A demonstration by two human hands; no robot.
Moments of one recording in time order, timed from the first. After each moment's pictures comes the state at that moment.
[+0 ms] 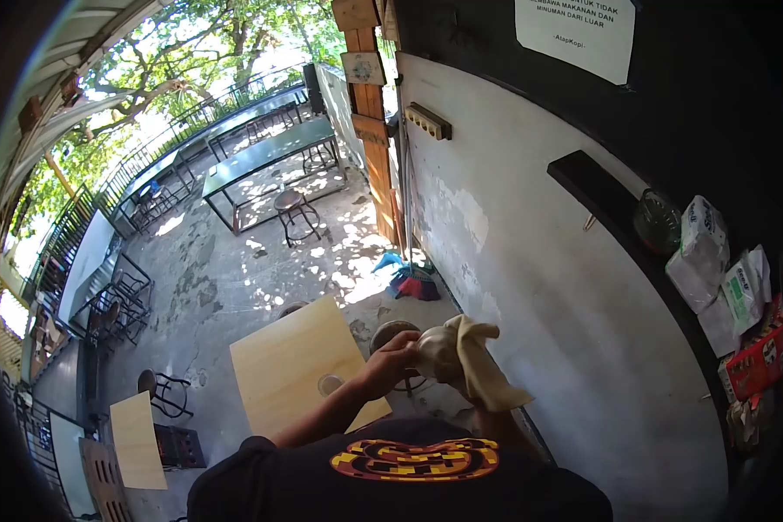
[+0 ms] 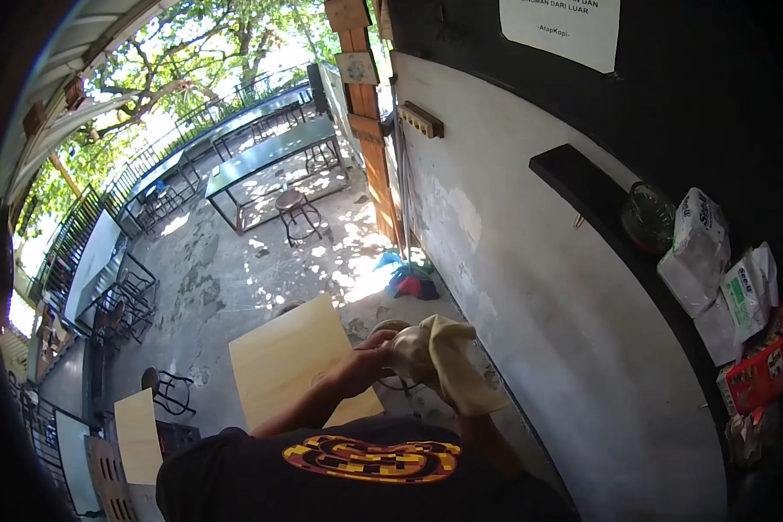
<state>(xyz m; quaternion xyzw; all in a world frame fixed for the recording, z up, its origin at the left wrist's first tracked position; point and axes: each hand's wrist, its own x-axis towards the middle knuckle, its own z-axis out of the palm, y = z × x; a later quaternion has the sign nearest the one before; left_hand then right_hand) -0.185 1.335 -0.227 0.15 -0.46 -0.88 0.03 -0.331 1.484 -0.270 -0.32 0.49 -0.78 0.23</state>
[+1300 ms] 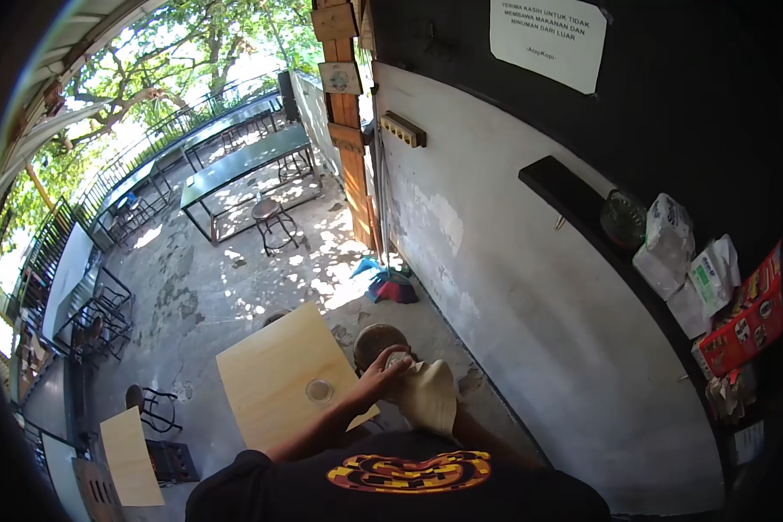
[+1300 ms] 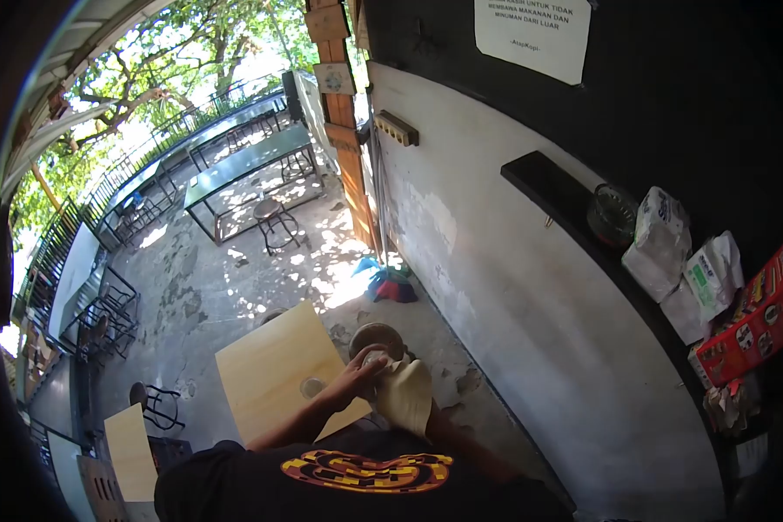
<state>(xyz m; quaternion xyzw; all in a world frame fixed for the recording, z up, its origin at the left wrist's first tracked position) -0.161 1.361 -0.220 0.25 -0.62 -0.74 0.03 -0.263 1.503 -0.185 -0.65 0.74 -0.16 0.05</state>
